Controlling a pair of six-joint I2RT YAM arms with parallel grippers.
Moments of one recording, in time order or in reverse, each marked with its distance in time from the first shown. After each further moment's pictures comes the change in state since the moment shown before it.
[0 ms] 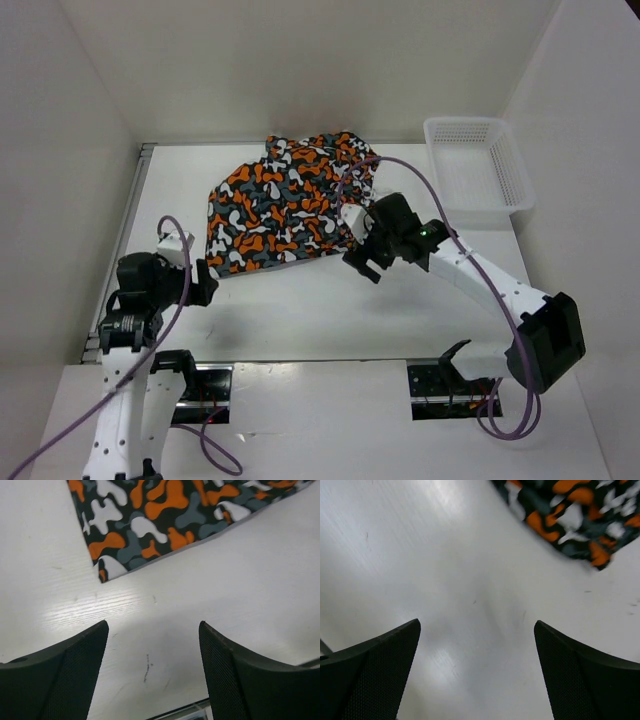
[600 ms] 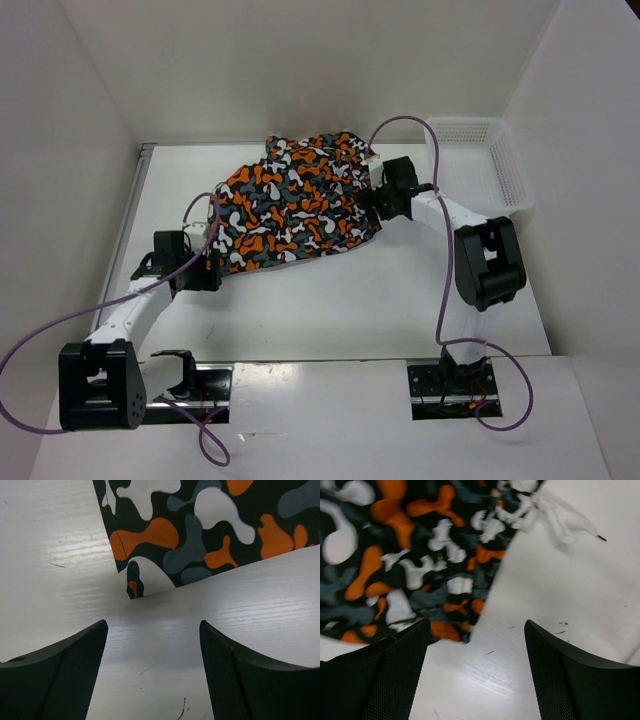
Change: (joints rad) left arm -0.047 0.631 -0.077 0.386 -0.232 0.000; right arm -0.273 0.475 0.264 0.351 0.068 0.199
